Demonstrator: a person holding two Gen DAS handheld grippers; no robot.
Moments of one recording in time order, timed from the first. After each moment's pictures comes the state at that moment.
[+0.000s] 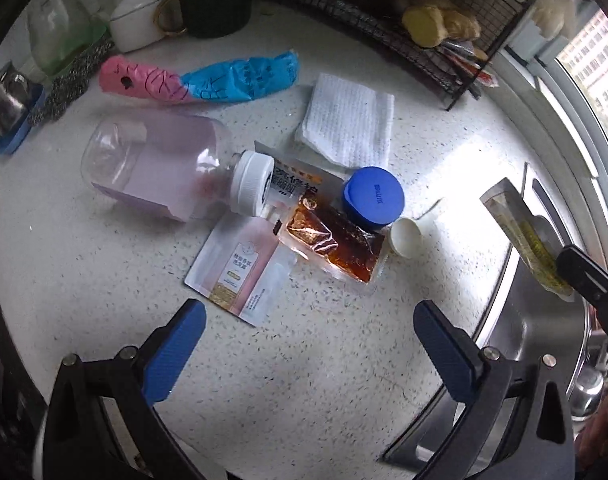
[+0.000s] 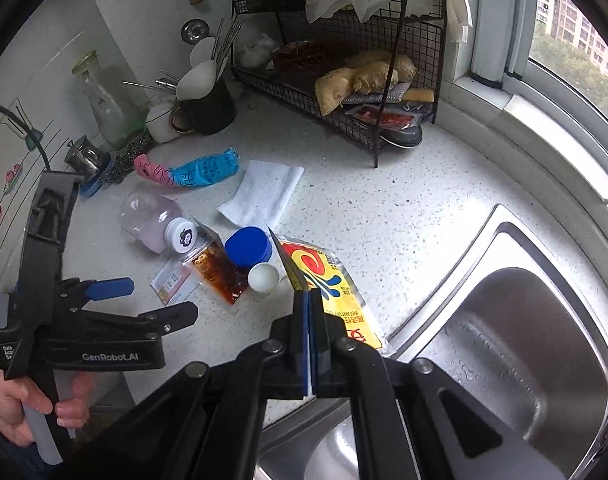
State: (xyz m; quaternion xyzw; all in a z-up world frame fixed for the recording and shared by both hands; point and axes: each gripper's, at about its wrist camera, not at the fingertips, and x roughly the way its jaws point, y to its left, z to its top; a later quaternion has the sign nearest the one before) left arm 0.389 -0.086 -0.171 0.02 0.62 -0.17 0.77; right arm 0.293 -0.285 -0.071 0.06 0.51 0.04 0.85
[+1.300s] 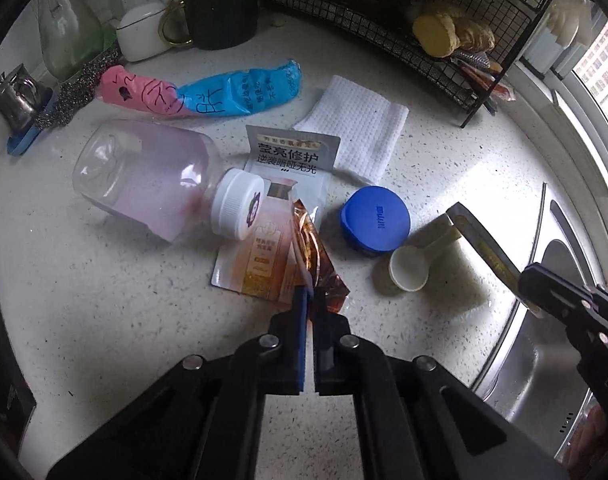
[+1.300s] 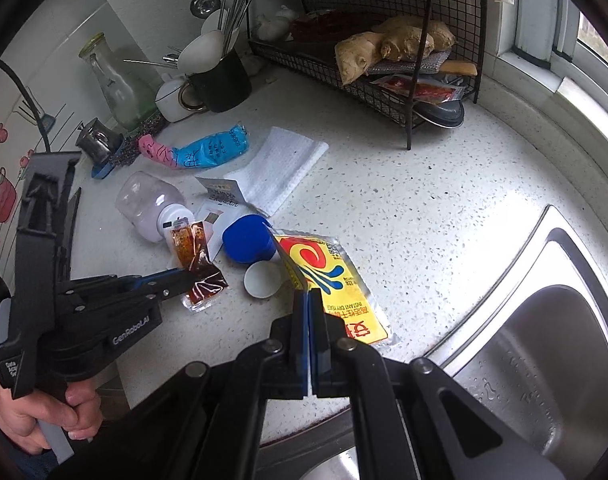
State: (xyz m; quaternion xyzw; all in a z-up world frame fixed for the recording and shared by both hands) left arm 0.393 -0.119 -0.172 0.03 0.59 -0.15 0.80; right arm 0.322 -0.286 -0.108 0.08 0.54 0.10 0.83
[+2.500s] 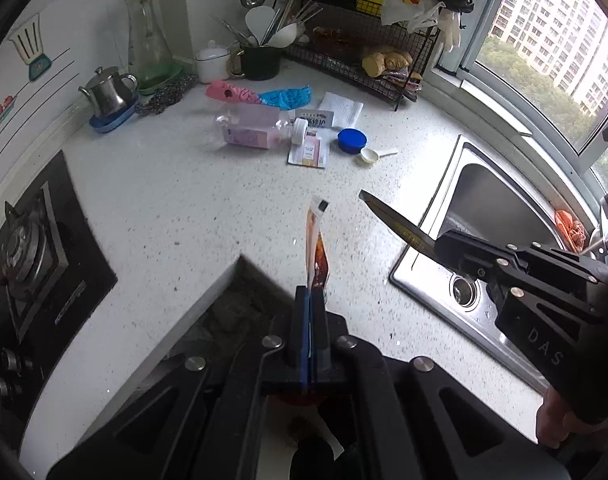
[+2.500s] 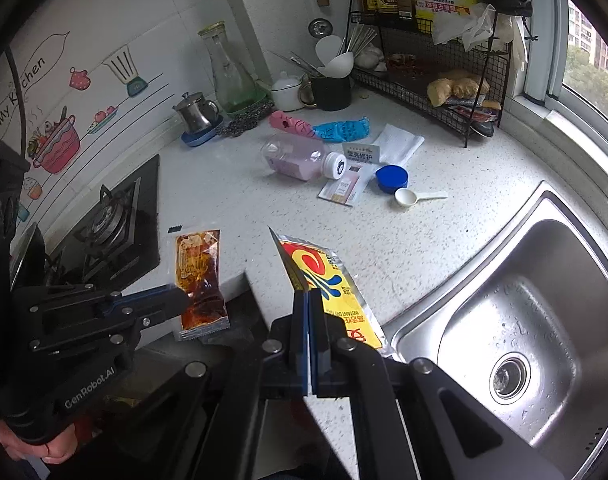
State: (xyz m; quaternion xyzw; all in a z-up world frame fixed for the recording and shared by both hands) left arm 0.174 0.031 -0.065 0.04 0.52 -0.19 0.83; right arm 0.159 -0.156 -0.047 0.05 0.48 0.13 0.87
